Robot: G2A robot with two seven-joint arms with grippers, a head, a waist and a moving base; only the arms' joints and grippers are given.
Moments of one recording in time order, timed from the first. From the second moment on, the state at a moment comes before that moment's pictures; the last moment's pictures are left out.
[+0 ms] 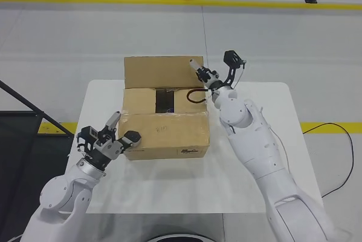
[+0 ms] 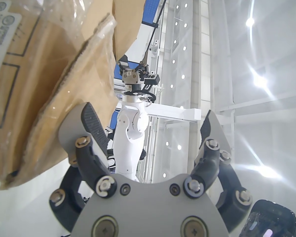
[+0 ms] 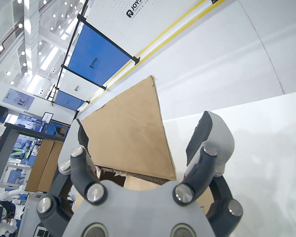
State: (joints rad) left arm 1.60 -1.16 -1.59 -1.98 -0.66 0.07 -0.39; right arm -0.51 -1.55 1.06 -0.87 -0.37 0.01 0.16
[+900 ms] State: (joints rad) left arm 1.60 -1.16 -1.59 -1.98 -0.63 0.09 -0.42; right arm -0.65 -1.50 1.26 -1.14 -0.14 -0.22 0.40
